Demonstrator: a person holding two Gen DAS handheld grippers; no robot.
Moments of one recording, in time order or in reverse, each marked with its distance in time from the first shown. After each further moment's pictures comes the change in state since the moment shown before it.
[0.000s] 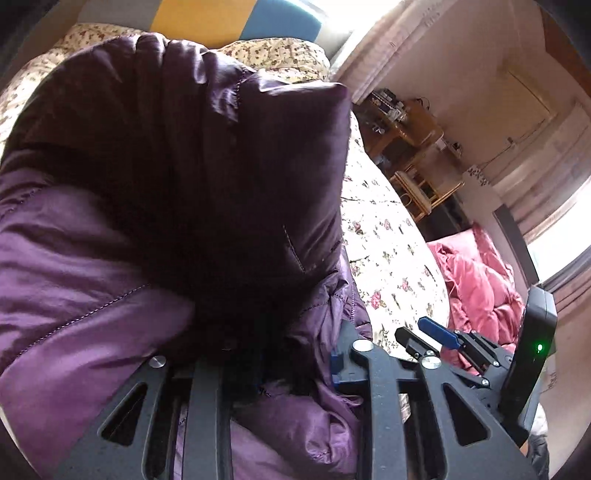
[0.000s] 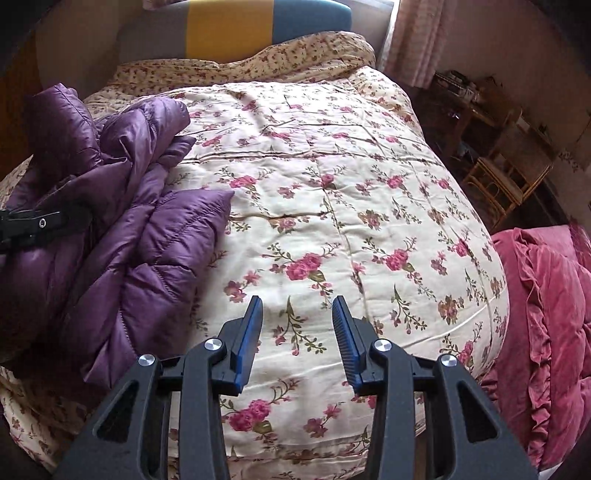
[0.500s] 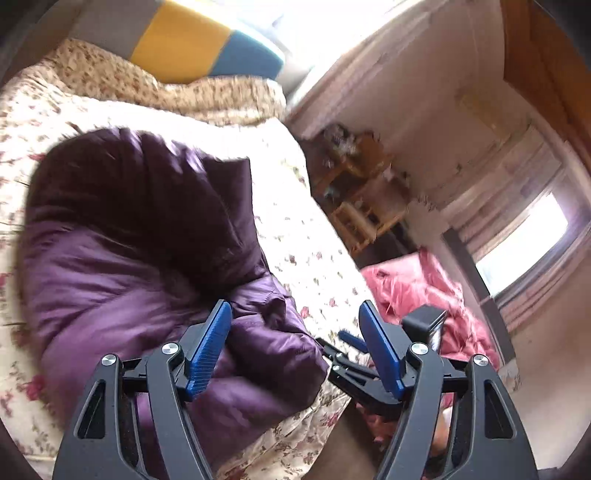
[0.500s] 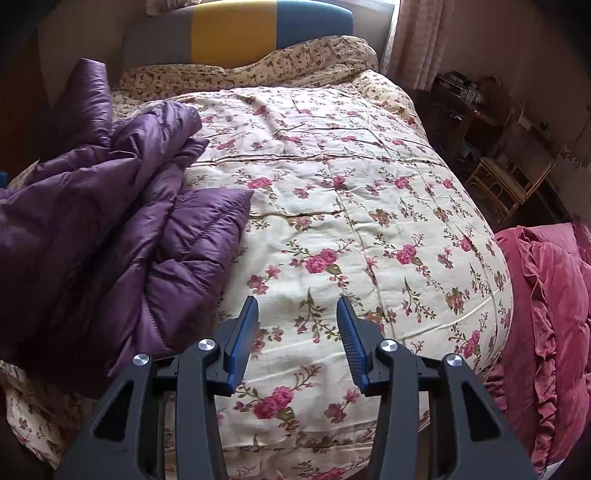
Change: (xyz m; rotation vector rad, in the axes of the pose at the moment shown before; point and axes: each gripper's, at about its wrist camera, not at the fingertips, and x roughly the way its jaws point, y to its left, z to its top) left arm -0.111 0.013 0.004 -0.017 -0.152 -0.200; right arm -0.020 0.021 -0.006 -0.009 -0.024 0.024
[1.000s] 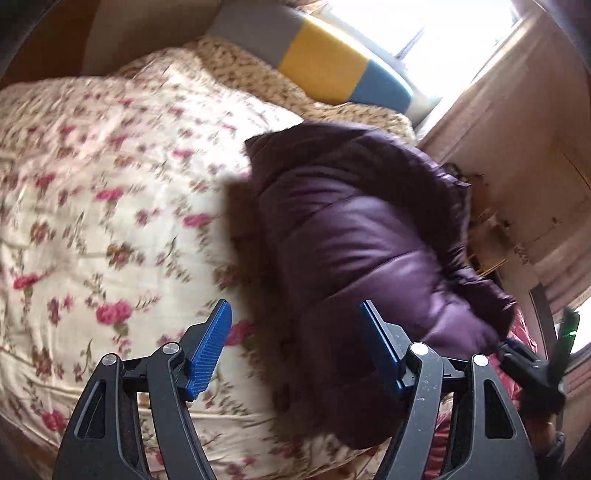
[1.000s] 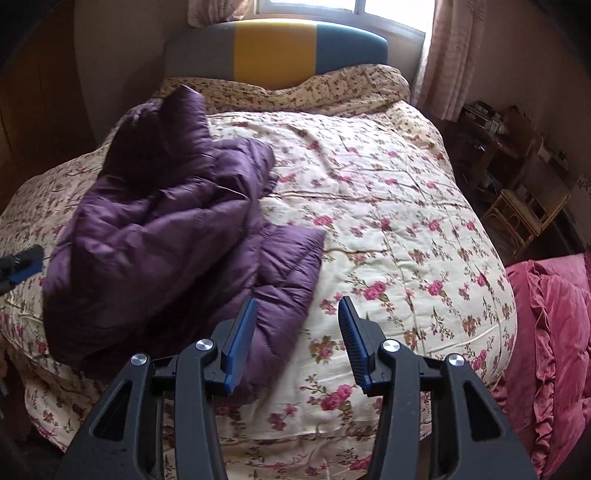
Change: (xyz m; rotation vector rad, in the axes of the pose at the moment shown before) left arm -0.073 0.131 -0.059 -0.212 -0.066 0.408; right arm -0.054 0.054 0.014 -0.094 -0.073 0.081
